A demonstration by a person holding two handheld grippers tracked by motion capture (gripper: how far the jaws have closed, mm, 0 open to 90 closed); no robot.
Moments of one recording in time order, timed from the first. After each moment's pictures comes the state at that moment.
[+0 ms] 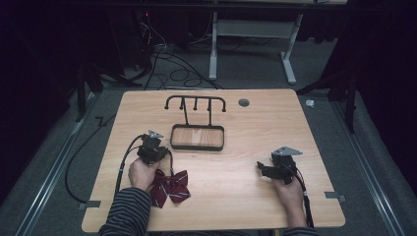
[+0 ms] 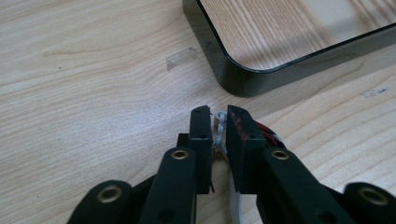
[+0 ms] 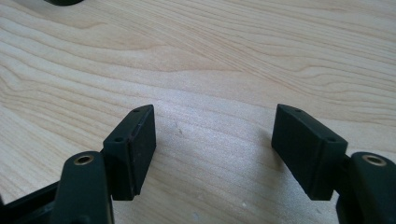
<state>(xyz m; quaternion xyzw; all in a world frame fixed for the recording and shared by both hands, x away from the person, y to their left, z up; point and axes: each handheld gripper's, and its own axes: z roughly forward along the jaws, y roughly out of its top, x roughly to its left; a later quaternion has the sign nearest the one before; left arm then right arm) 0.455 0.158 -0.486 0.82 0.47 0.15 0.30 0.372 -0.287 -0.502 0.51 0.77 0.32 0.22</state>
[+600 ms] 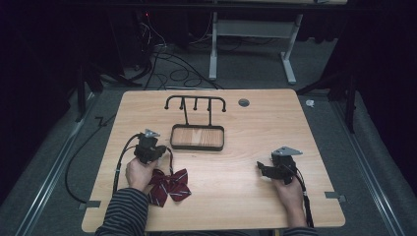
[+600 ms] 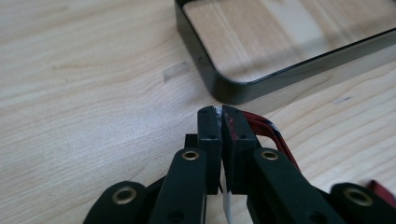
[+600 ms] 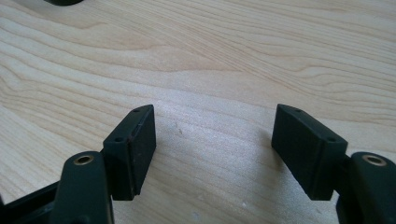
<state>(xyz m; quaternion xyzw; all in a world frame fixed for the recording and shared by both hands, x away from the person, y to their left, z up) 0.446 0.165 -0.468 0.81 0.46 0.14 0.33 0.372 -0.287 -0.502 0.51 0.77 0.32 0.22</state>
